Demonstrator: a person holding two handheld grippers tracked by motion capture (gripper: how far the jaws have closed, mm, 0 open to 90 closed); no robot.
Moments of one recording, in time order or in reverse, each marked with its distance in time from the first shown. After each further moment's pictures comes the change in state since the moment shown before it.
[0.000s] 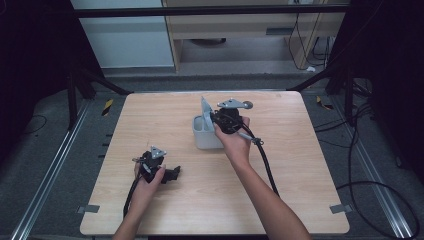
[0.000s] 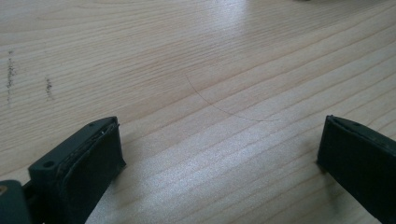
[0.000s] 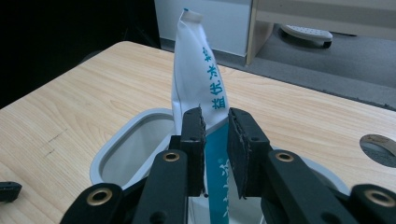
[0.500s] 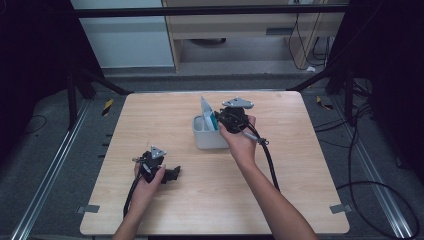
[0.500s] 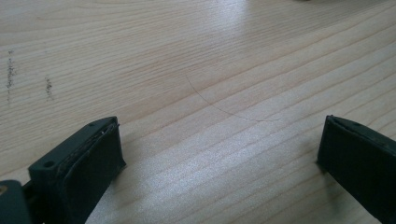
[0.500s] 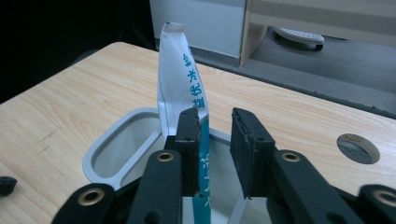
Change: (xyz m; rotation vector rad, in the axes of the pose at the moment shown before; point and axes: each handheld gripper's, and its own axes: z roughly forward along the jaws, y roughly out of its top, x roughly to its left) left arm 0.000 0.000 0.000 0.000 0.000 0.000; right arm -0.009 0.004 -0.015 0.000 -0.018 -0.019
